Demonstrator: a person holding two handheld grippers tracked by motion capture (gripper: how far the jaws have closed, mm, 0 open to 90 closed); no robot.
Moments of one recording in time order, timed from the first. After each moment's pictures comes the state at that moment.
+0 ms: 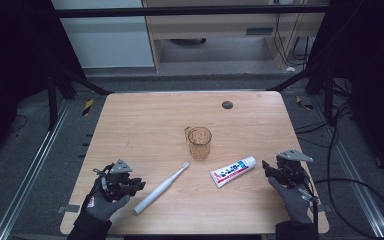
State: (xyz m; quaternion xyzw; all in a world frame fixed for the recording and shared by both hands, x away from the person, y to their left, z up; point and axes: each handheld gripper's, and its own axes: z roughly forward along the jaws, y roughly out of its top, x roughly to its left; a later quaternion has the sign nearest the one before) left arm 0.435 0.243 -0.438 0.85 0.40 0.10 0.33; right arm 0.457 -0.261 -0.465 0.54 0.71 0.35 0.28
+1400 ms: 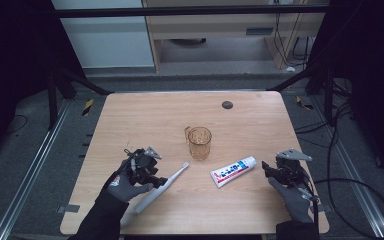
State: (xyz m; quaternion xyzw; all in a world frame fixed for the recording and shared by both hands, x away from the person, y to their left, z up) left arm 0.475 0.172 -0.423 0.90 0.35 0.06 0.24; right arm 0.460 -0.262 -0.467 0.53 0.72 0.34 0.27
